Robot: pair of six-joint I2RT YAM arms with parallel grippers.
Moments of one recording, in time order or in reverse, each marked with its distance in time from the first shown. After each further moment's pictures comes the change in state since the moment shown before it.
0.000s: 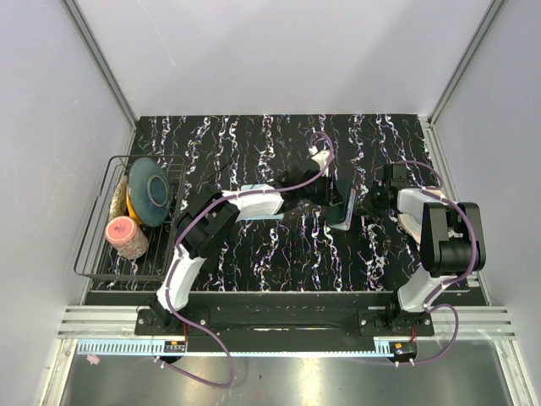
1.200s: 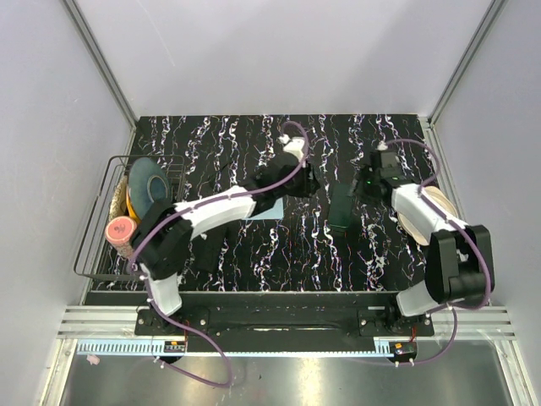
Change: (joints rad) left arm 0.011 -0.323 -0.186 -0.143 -0.269 0.071; right arm 0.130 -0.207 0.096 -0.167 0.235 -0.031
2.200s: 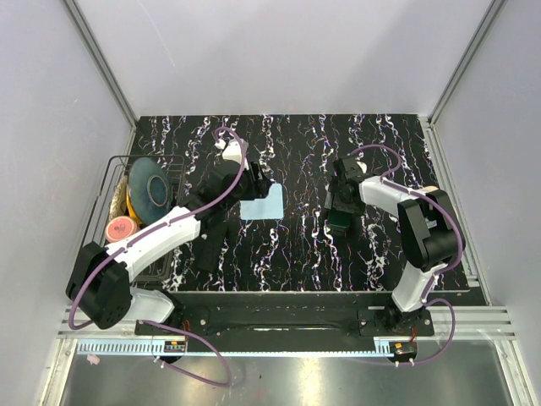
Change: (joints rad) left arm 0.177 -0.520 -0.407 -0.067 -0.145 0.006; right arm 0.217 0.304 0.116 -0.049 0.188 -0.013
